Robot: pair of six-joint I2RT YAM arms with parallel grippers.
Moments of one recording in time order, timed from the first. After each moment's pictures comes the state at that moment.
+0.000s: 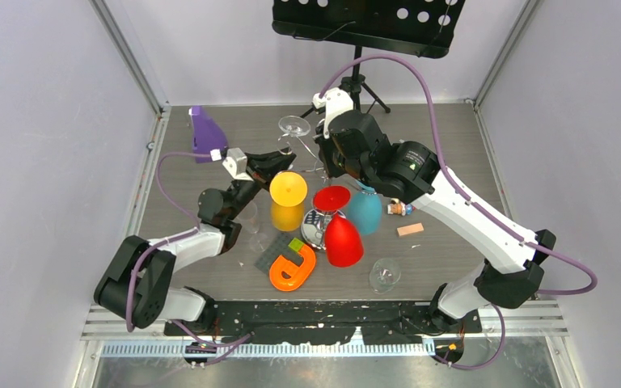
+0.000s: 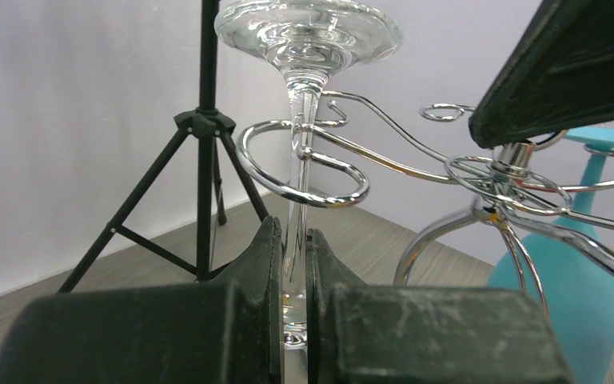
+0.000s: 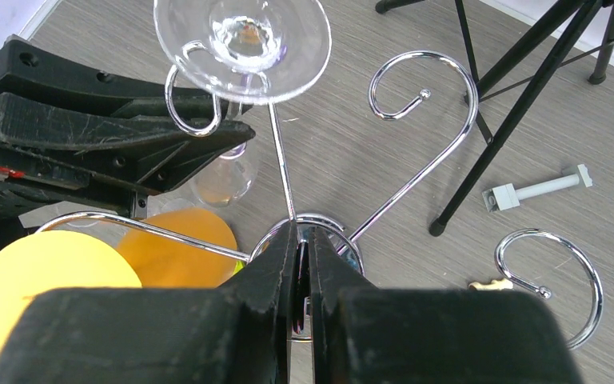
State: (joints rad) left arm -0.45 1.36 0.49 1.38 0.38 -0.34; right arm 0.97 1.49 1.82 -0.85 0.39 0.23
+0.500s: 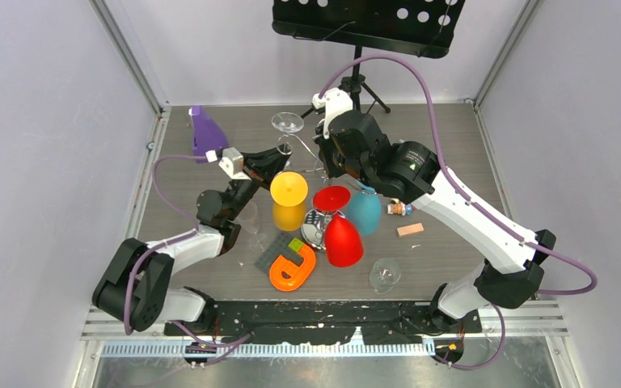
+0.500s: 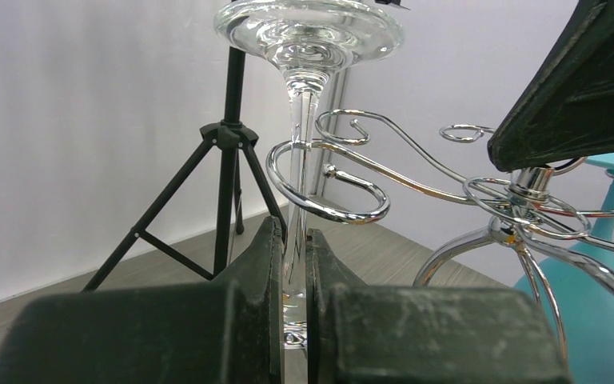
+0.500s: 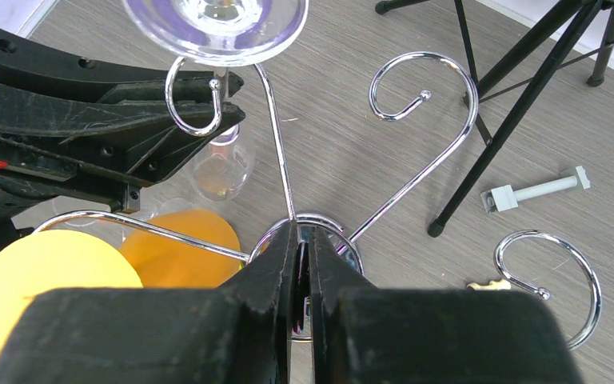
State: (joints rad) left arm -0.45 1.35 0.49 1.38 0.30 -0.33; right arm 0.97 1.49 1.82 -0.85 0.39 0.22
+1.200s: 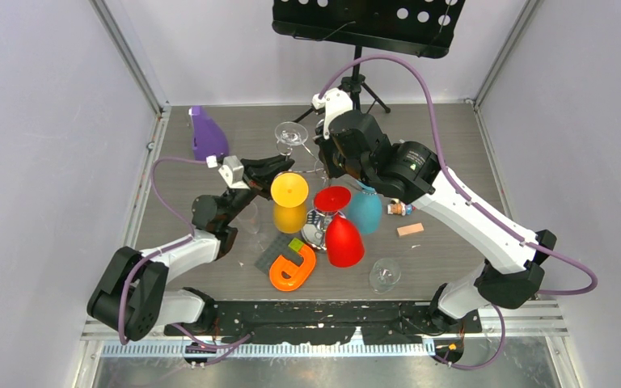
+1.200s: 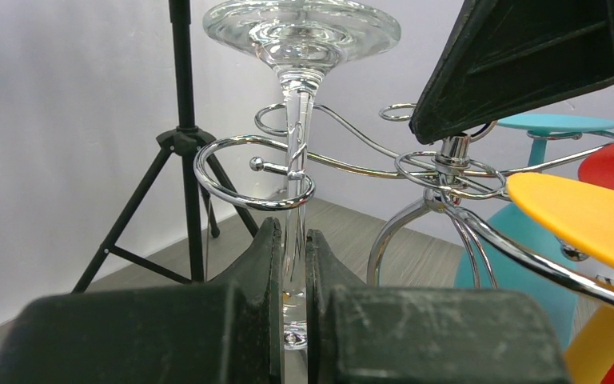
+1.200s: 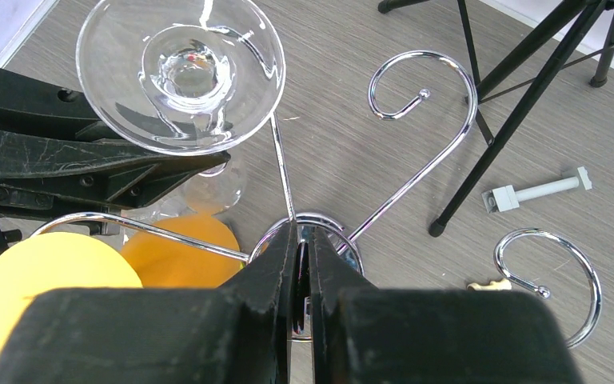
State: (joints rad) left arm -0.45 1.28 0.45 1.38 0.44 -0.31; right arm 0.97 1.49 1.82 -0.85 0.38 0.22
